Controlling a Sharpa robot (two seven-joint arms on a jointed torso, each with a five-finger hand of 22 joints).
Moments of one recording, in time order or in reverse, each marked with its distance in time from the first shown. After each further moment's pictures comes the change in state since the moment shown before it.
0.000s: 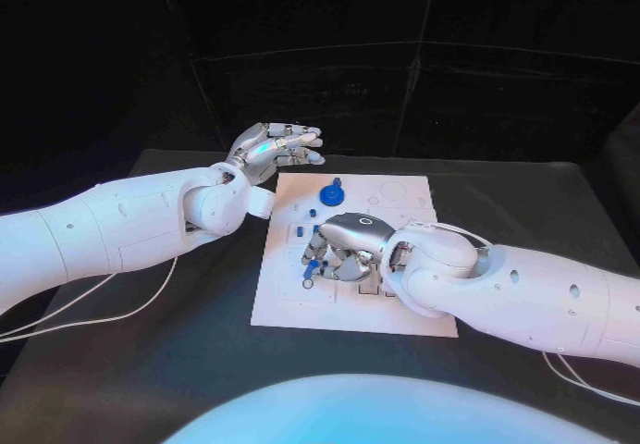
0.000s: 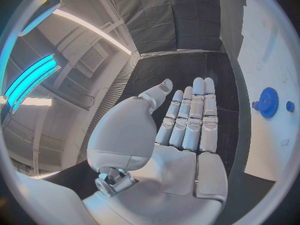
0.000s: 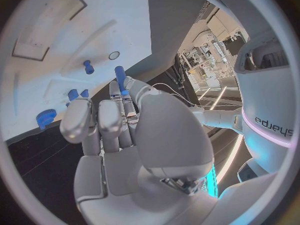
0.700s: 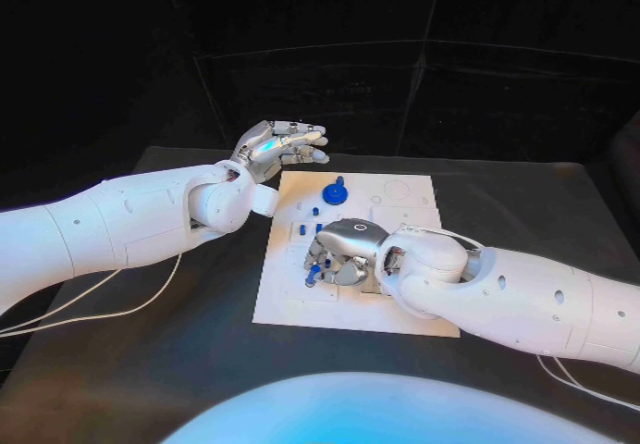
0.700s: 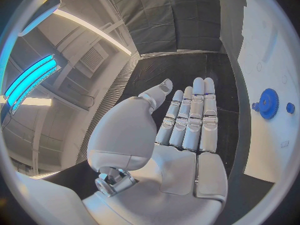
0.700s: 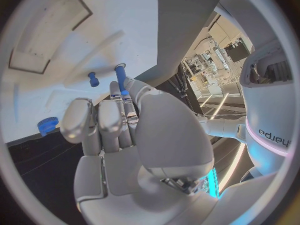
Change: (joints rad) left arm 0.000 0.005 0.000 -0.004 -0.002 0.003 0.000; left_hand 0.000 0.000 0.000 0.000 0.000 0.000 0.000 0.000 0.000 0.000 0.000 0.000 0.000 0.000 0.000 0.000 0.000 0.000 0.000 0.000 0.000 0.000; right arm -0.020 0.041 -0.001 -0.044 -0.072 0.047 -0.029; right_hand 0.000 0.000 0.003 0.003 0.000 0.000 0.000 -0.005 0.000 0.000 0.000 0.000 0.000 0.000 0.000 0.000 -0.001 0.000 0.000 0.000 0.000 -0.001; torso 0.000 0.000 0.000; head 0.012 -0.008
